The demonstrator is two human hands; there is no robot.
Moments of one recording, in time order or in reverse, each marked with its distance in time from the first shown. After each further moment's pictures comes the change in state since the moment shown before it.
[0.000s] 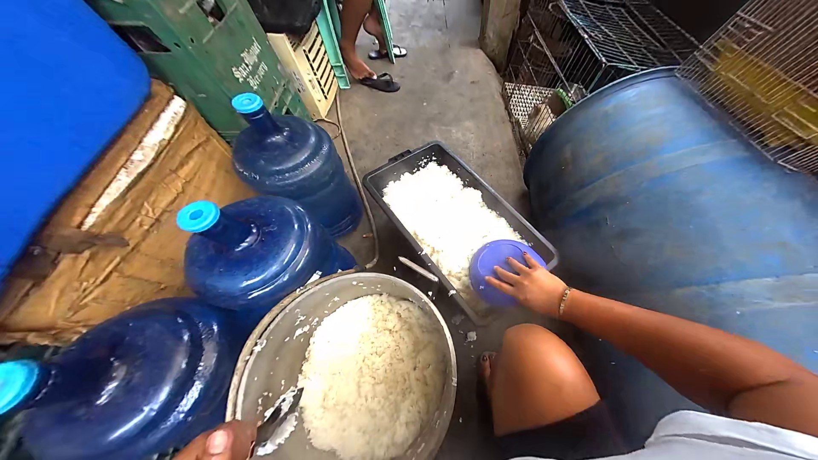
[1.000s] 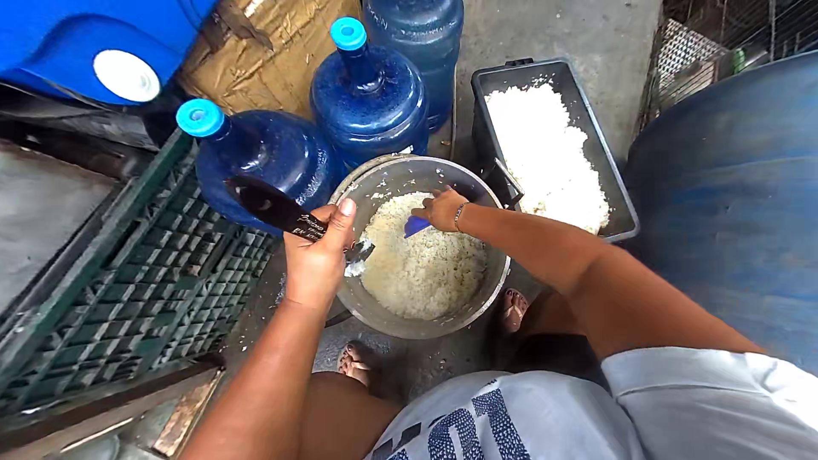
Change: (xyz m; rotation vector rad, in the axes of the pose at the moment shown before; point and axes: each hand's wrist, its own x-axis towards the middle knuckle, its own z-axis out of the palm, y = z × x) left_hand -0.004 0.015 -0.004 -0.061 0.171 -0.097; right_hand 0.200 -0.252 -0.060 -0.089 -0.064 -0.405
